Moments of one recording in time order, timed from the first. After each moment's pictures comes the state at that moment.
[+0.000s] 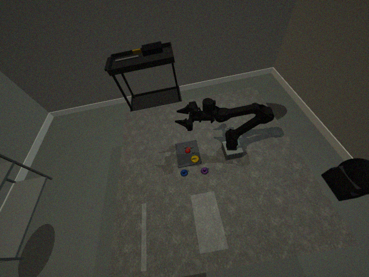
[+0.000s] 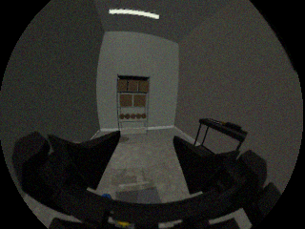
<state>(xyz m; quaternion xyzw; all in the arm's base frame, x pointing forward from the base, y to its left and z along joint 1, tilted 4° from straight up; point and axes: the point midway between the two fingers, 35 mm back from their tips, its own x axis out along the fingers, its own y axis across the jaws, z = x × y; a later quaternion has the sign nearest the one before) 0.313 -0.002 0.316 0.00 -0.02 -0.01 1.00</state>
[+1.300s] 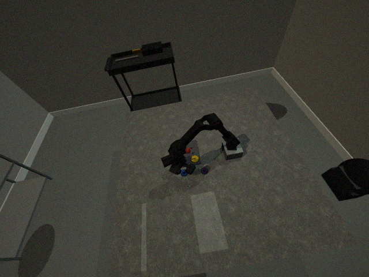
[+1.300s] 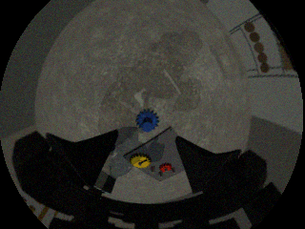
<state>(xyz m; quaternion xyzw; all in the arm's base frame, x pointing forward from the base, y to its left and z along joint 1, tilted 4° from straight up) 0.340 0.171 0.027 -0.36 0.62 0.33 0.62</state>
